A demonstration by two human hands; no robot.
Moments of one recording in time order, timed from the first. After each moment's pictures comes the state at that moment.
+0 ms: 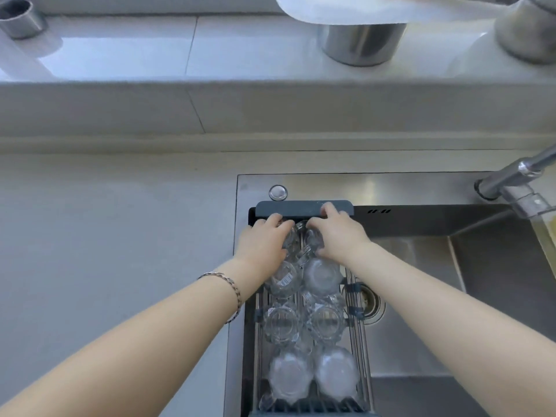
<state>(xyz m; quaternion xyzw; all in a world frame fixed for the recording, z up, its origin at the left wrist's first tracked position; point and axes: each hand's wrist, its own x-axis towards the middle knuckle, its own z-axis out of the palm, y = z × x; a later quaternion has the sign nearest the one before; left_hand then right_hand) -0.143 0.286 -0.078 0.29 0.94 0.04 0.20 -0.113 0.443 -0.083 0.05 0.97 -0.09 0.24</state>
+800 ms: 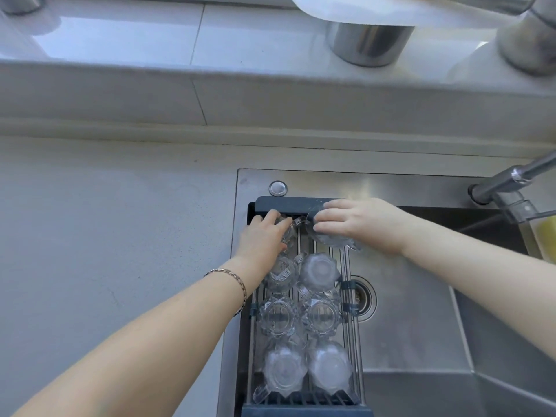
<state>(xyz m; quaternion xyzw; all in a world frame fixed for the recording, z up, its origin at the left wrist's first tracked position) -0.143 0.286 -0.093 0.27 0.94 0.06 0.20 -0.112 0.489 -0.024 -0.37 0.92 0.05 0.07</state>
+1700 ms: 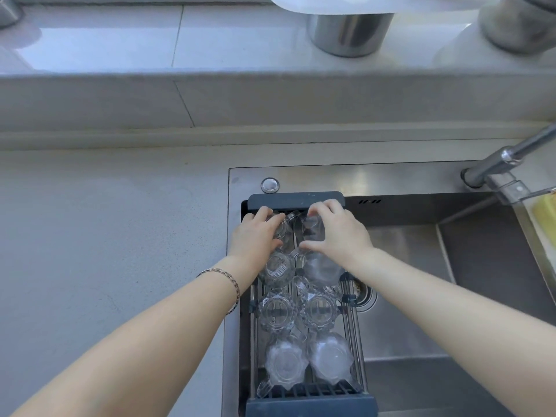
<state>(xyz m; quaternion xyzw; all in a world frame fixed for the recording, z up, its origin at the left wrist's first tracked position) -0.143 0.284 -0.095 0.26 0.94 0.10 0.19 -0.089 0.446 -0.071 0.12 0.95 -0.24 0.15</state>
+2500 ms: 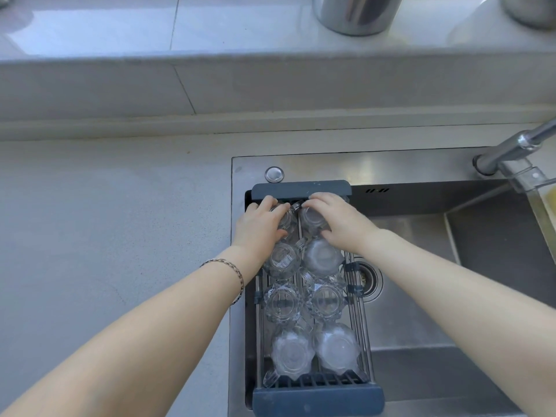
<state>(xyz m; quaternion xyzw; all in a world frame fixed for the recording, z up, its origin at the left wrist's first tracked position) -0.144 0.283 -0.096 0.26 0.94 0.09 0.19 -0.101 0.454 -0.089 -0.03 0.96 -0.20 0.19</state>
